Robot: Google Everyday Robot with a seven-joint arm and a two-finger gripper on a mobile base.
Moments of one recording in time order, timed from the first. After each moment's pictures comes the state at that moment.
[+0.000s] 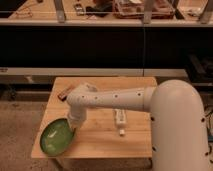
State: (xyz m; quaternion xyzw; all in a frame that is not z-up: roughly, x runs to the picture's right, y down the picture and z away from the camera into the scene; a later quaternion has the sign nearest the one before) arm -0.173 0.194 0.796 -0.14 -0.40 -0.70 0.58
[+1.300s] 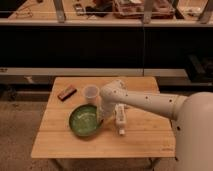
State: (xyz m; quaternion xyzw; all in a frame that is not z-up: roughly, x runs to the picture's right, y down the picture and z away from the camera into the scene) arm -0.015 0.188 0.827 -0.20 -0.34 -0.61 0.69
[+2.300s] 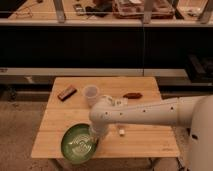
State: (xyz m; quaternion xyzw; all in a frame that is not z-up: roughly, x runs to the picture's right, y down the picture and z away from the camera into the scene) arm -0.060 0.264 0.756 -0.19 -0.34 -0.69 0.61
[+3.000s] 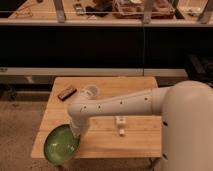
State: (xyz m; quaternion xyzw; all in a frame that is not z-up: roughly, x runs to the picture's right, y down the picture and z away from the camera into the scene) arm -0.151 0.227 0.768 -0.15 -0.36 -0.73 0.56
